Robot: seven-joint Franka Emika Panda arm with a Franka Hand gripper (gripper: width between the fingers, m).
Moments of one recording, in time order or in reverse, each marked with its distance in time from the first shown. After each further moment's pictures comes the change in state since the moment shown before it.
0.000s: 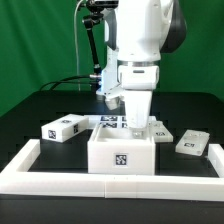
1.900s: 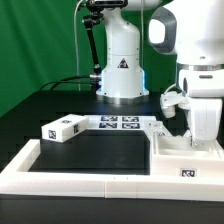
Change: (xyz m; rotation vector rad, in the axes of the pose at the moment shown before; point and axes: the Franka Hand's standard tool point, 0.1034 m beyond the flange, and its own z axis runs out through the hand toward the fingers) arm 0.109 0.051 -0.001 0.021 0.019 0.047
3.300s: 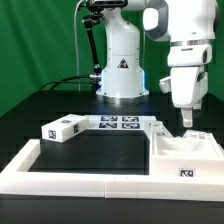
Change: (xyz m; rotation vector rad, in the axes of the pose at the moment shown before) arm 0.005 -0.071 -0.030 -0.110 0.076 0.297
